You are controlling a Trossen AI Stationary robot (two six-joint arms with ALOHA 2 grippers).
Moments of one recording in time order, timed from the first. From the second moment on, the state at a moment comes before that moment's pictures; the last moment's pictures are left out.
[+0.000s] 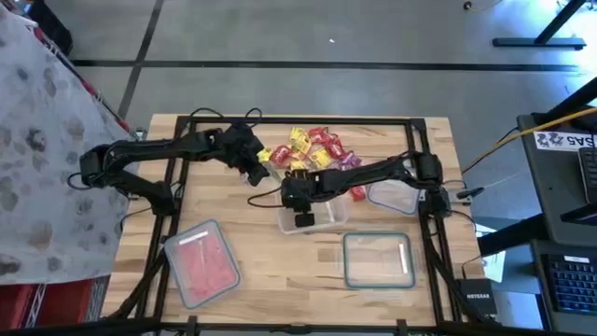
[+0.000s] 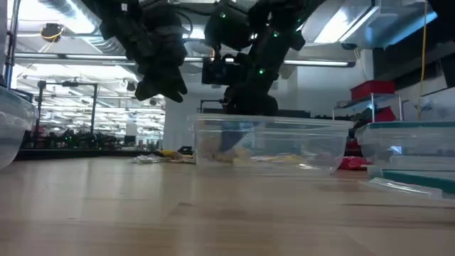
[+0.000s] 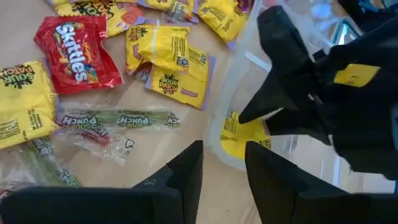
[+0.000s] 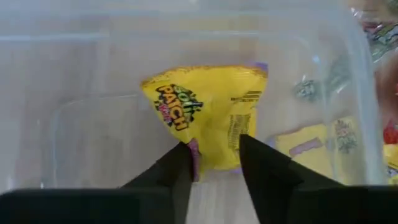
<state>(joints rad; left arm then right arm) 0.41 1.32 0.88 -0.41 0.26 -0.39 0.01 2.04 1.45 -0.52 0.10 -0.17</state>
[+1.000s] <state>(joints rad) 0.41 1.32 0.88 -0.41 0.27 -0.39 0.01 2.12 1.54 -0.65 -0.23 -0.16</state>
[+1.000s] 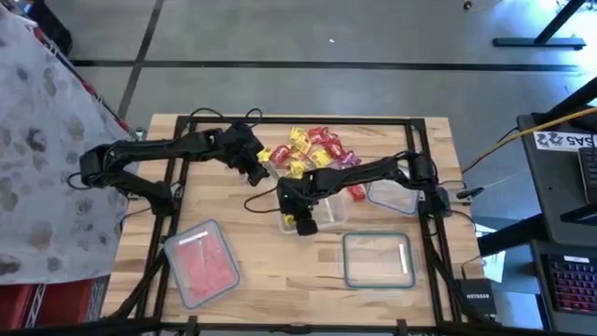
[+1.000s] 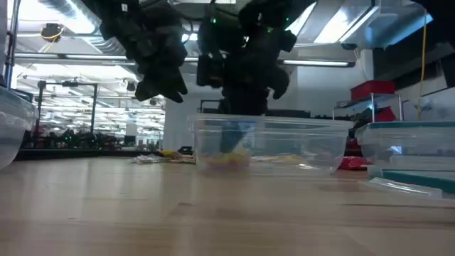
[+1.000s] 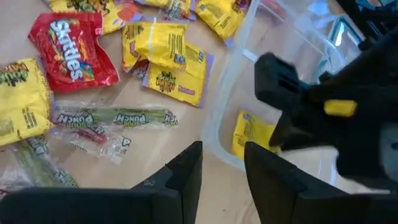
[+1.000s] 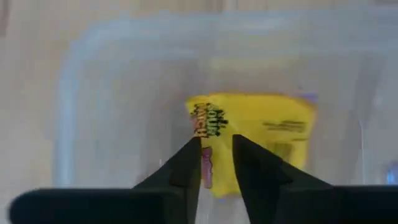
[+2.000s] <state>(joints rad) 0.33 1.32 0.88 -0.41 0.27 -0.44 0.00 2.14 1.74 -0.81 0.03 -0.17</state>
